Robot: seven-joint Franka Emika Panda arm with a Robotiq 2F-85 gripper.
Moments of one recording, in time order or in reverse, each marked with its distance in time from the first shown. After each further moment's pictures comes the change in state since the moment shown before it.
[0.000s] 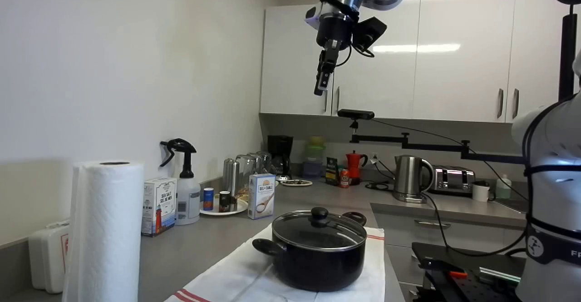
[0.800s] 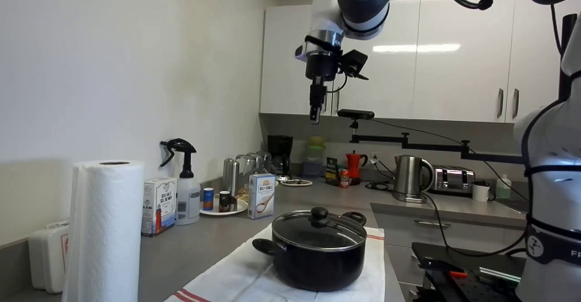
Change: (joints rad) arm -0.047 0.161 -0.014 -0.005 0.000 0.057 0.093
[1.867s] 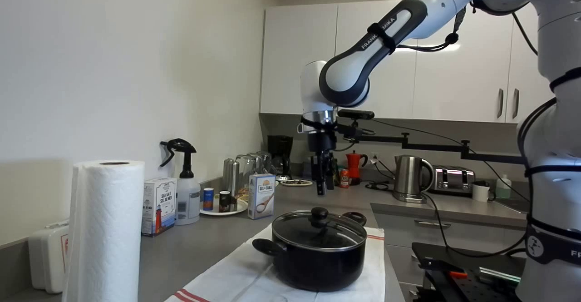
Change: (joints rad) arm -0.066 0.281 -0.026 -0.119 0.001 0.170 0.176
